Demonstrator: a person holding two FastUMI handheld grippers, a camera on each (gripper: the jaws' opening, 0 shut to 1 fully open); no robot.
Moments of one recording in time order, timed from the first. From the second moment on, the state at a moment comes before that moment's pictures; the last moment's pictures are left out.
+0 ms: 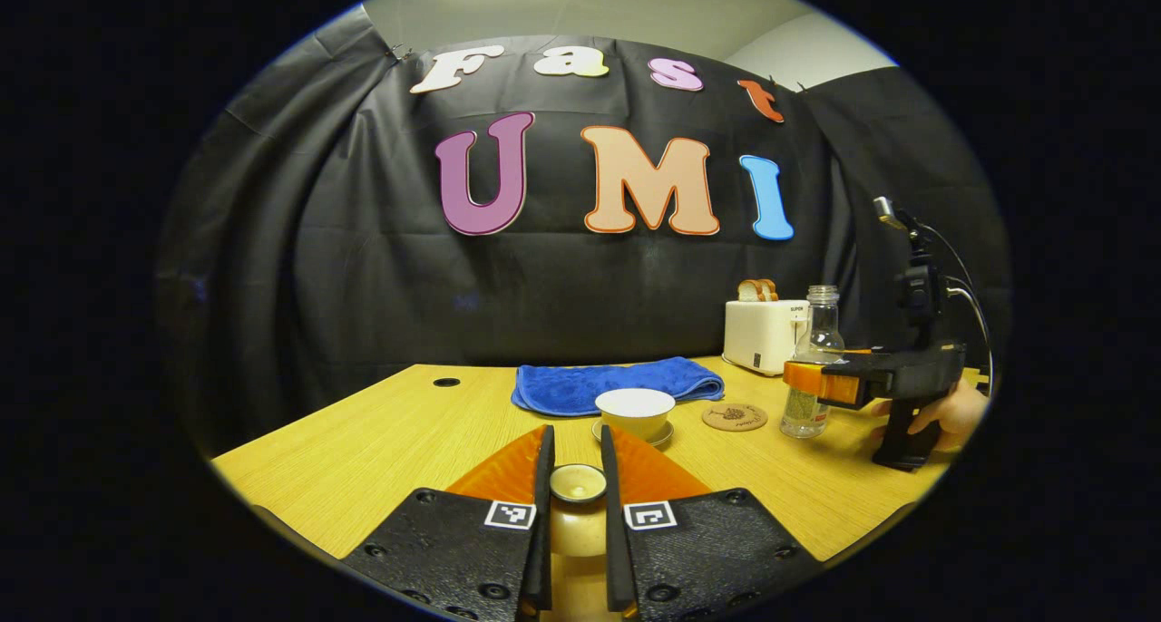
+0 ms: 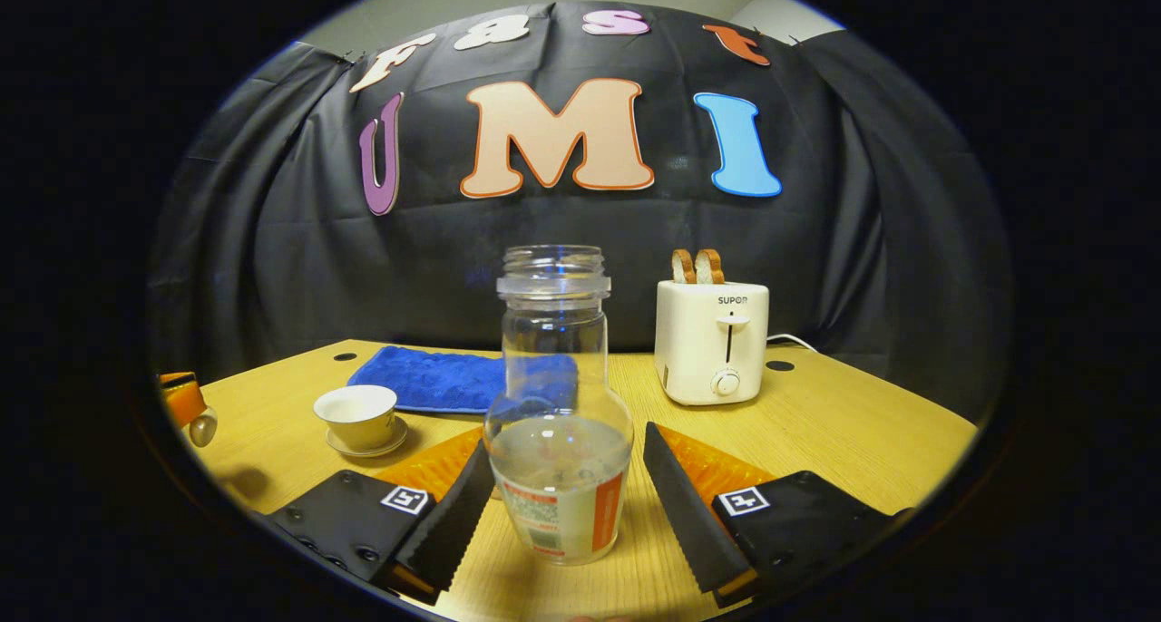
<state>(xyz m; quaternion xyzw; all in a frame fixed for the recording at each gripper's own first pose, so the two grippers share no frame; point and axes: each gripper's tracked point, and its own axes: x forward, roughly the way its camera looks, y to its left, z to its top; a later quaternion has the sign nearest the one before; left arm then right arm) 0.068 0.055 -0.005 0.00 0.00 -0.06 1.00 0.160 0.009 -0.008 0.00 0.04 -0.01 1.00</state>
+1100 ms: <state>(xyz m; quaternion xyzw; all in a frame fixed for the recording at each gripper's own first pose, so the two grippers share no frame) 0.066 0.061 -0.004 0.00 0.00 -0.07 1.00 0.172 0.052 0.000 -0.28 0.02 0.01 0.96</state>
